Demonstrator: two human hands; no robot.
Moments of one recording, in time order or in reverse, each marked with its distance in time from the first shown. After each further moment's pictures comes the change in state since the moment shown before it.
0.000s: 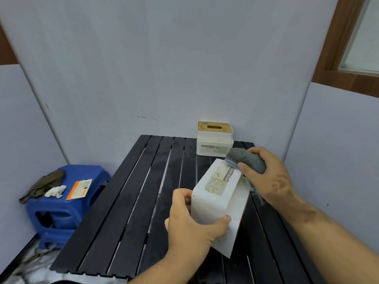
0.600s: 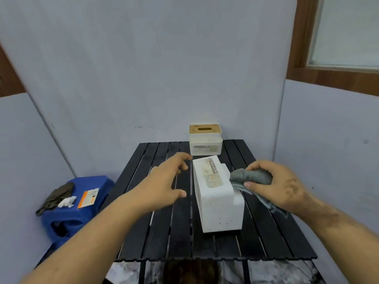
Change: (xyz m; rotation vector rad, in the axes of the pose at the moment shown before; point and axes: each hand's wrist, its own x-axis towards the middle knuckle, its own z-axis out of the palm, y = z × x) left_hand 0.051 0.081 -0.066 0.756 -0.531 0.305; right_hand -0.062 -0.012 -0.071 -0.102 -0.176 0.049
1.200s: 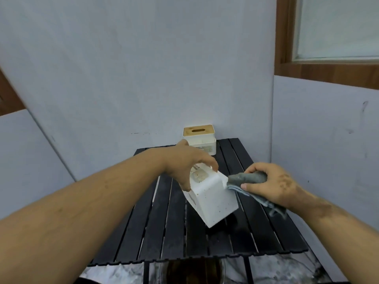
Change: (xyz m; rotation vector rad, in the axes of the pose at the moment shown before) left_hand 0.085 0.065 -0.016 0.608 -0.438 0.436; right_hand -0.007 0.017 -0.018 0.050 -0.063 0.175
